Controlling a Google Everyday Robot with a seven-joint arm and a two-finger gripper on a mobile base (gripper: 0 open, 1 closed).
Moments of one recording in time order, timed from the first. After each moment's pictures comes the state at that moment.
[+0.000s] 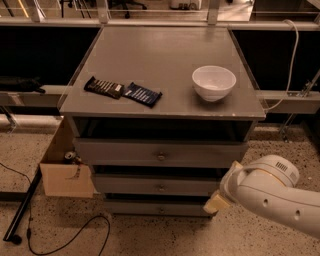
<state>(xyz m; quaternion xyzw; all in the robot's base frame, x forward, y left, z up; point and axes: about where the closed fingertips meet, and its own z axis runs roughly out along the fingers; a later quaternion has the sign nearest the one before) 0.486 -0.201 0.604 -0.43 0.87 -0.08 0.24</state>
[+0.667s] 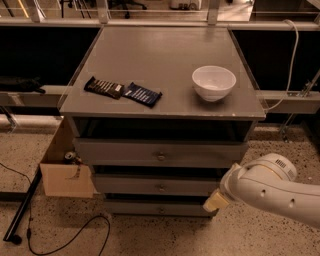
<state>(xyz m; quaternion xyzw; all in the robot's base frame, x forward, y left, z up) 0.498 -0.208 0.581 -0.41 0.88 -0.06 0.23</state>
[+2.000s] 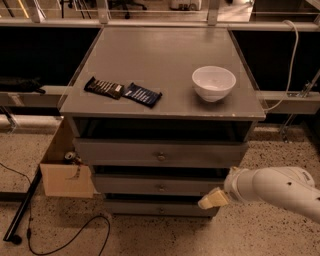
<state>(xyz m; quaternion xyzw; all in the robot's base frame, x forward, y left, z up) 0.502 -0.193 0.572 -0.36 0.89 0.07 0.29</state>
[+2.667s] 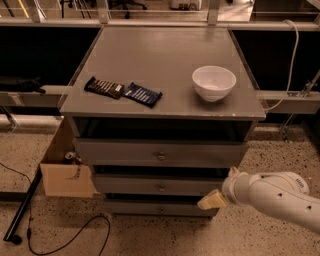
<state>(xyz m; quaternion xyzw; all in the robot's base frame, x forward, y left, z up) 0.507 -0.202 0.560 -0.36 0.88 0.03 0.31</state>
